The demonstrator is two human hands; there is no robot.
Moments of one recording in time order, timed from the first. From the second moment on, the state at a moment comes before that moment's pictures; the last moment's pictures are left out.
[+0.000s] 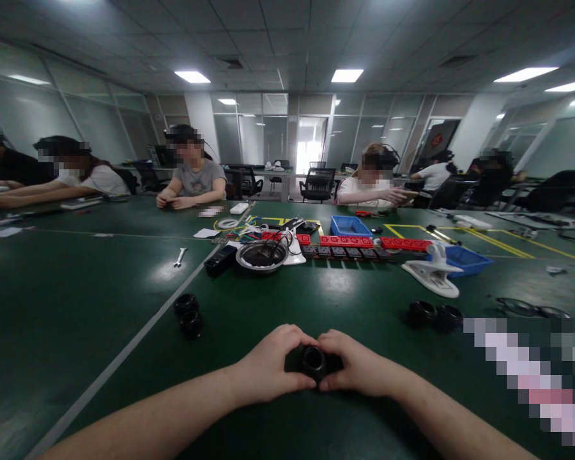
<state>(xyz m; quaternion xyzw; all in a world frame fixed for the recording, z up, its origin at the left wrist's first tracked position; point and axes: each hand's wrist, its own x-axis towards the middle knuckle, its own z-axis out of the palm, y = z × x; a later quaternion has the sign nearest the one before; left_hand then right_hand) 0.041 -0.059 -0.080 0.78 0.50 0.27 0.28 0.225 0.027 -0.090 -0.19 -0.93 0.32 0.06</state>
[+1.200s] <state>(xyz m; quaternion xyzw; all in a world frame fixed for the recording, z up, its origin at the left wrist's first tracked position) 0.044 -0.058 -0.082 0.74 0.56 0.28 0.27 0.217 0.009 -0.093 -0.27 -0.92 0.27 0.11</state>
